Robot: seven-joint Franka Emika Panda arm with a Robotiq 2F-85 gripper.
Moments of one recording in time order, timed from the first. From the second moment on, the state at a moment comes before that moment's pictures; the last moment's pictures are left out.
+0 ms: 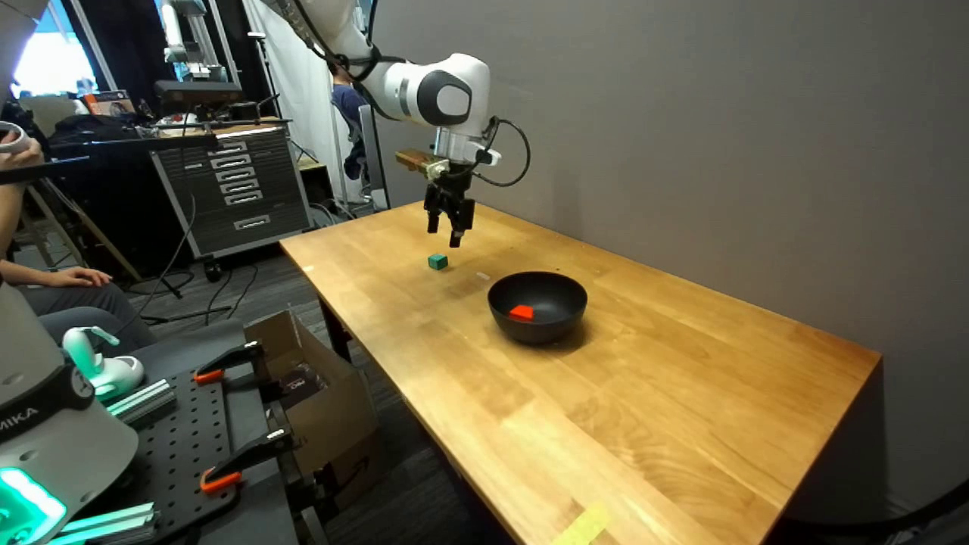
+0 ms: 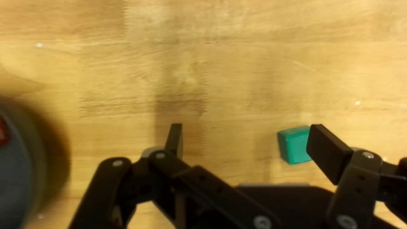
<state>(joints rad) 0.17 0.66 0.11 -1.62 0.02 2.01 0.17</state>
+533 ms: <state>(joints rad) 0.20 0.77 0.17 -1.55 0.05 2.00 0.05</state>
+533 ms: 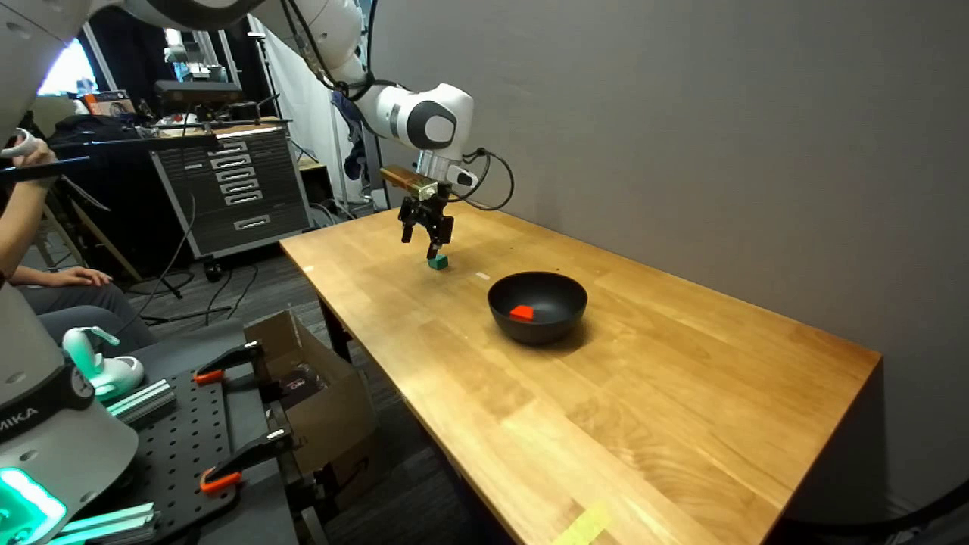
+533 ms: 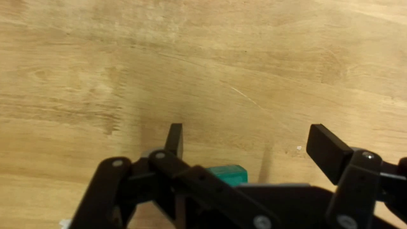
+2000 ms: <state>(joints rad) 0.24 0.88 0.12 -1.46 -0.04 2.19 -0.01</state>
